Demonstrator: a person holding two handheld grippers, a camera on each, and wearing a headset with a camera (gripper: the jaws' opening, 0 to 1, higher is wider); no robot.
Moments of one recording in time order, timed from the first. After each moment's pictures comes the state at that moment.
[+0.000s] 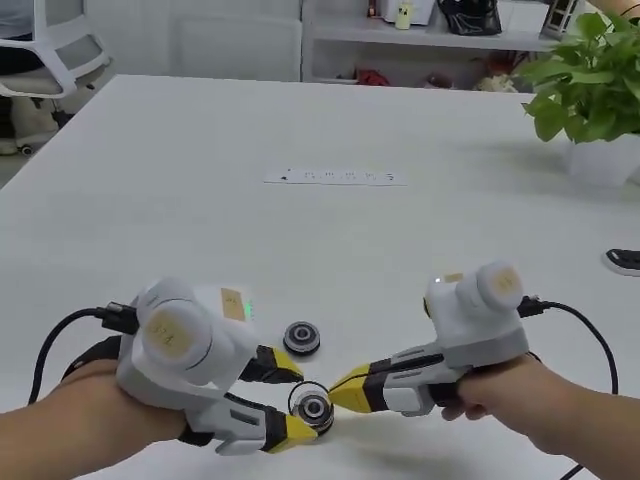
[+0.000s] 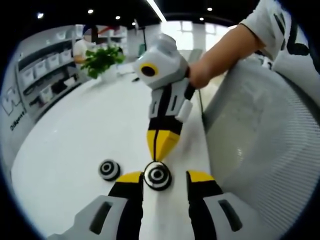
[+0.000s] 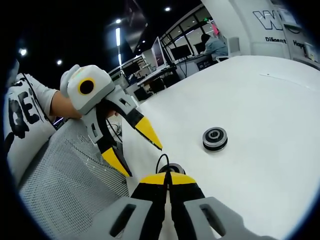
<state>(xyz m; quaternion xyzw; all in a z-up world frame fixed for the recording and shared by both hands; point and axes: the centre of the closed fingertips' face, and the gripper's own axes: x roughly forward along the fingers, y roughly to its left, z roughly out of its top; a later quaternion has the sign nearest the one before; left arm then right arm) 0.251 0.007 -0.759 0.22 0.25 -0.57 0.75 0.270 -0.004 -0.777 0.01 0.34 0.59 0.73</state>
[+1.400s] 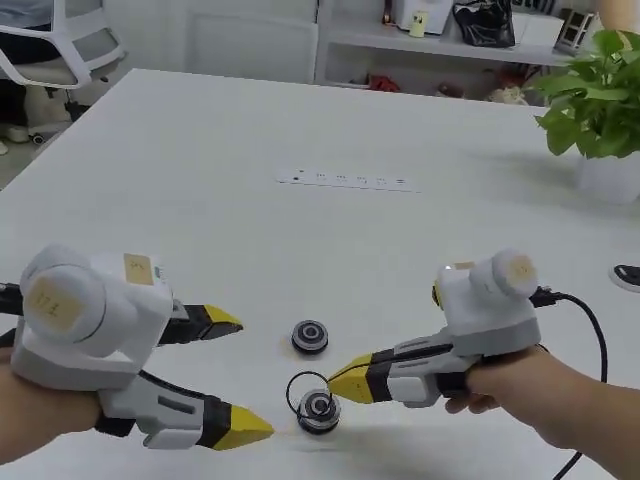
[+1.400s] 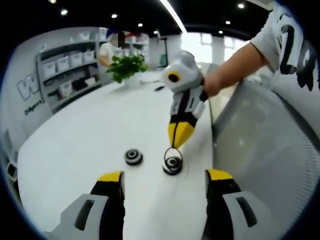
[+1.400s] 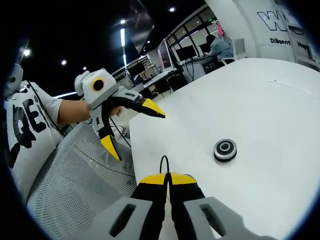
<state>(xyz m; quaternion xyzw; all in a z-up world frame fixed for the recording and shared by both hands) 0.254 0.066 -0.724 0.16 0.23 -0.51 0.81 0.265 0.010 -0.749 0.02 0.33 0.61 0.72</state>
